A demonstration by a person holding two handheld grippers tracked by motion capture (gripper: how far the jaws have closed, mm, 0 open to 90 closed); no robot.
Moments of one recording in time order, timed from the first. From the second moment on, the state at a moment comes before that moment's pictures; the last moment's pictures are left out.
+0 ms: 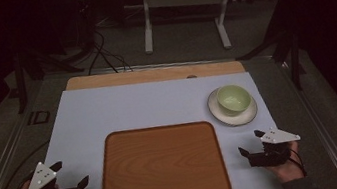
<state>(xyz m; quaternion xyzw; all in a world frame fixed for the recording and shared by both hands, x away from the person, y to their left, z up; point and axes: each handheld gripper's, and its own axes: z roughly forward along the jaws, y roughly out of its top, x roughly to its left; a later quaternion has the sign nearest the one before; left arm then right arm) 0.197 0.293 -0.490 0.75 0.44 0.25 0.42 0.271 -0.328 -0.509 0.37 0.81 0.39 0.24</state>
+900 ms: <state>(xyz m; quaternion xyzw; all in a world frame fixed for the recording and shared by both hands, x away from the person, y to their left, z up) 0.196 0.296 -0.489 0.75 0.43 0.26 0.43 0.273 -0.326 -0.506 0.37 0.80 0.39 0.25</state>
